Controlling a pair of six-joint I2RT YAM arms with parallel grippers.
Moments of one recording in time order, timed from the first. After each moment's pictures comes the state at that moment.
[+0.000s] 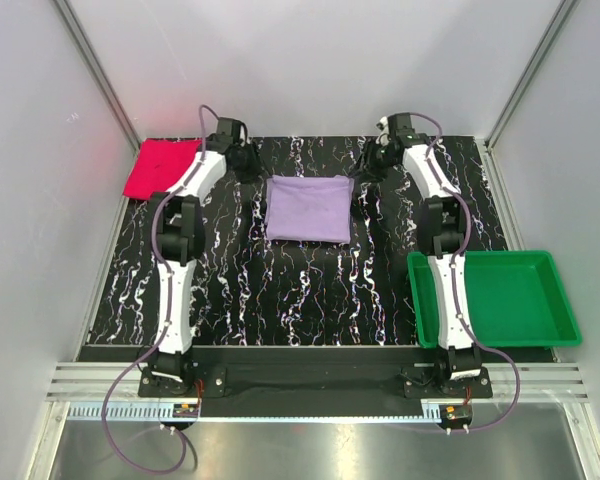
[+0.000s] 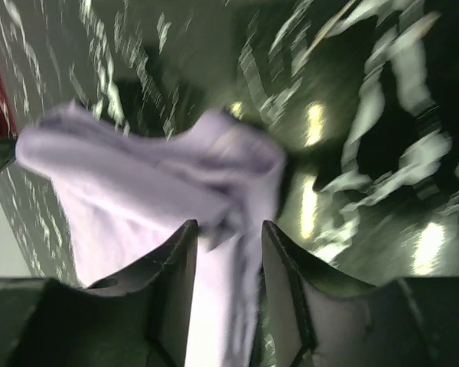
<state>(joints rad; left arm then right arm) -0.19 2.40 2.11 -0.60 0.29 -0.50 0.16 2.61 2.43 -0.81 -0.50 0.44</state>
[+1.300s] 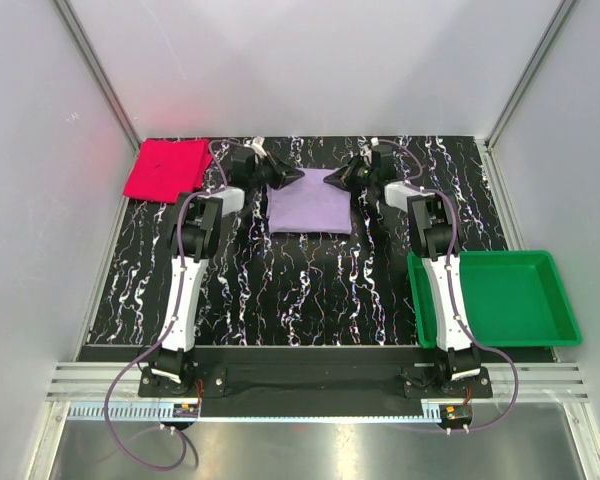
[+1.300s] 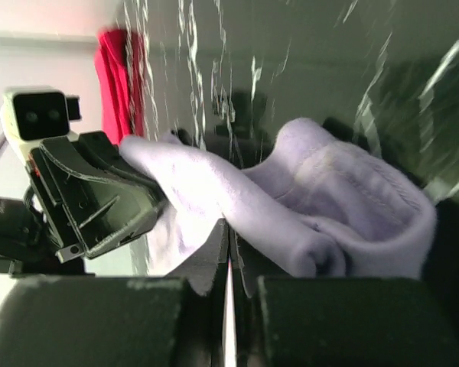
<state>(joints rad) -0.23 2.56 1.80 0.45 0.66 -1.09 0.21 2.59 1.88 0.24 -0.64 0.96</state>
